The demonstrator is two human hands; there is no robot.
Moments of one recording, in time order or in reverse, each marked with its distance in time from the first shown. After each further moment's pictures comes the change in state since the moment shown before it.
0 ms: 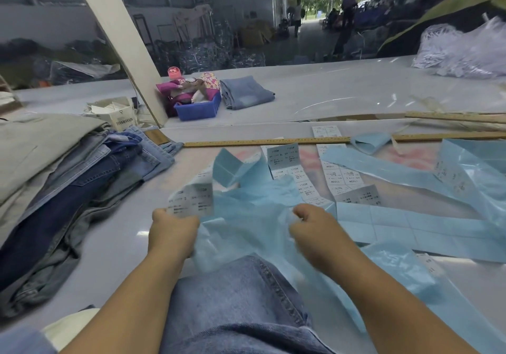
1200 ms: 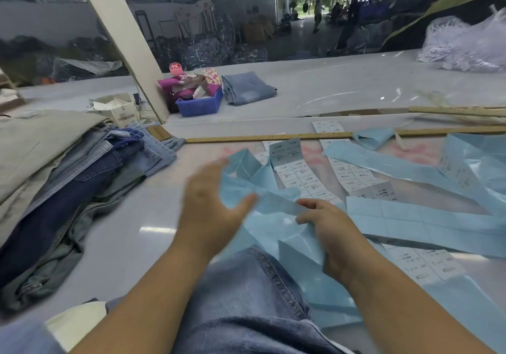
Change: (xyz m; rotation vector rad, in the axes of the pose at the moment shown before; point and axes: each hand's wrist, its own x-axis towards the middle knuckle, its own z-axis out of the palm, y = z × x) left_hand -0.052 0.034 0.010 0.285 -0.100 0.895; right_hand 0.001 -0.001 -0.002 0.861 -0.021 0.384
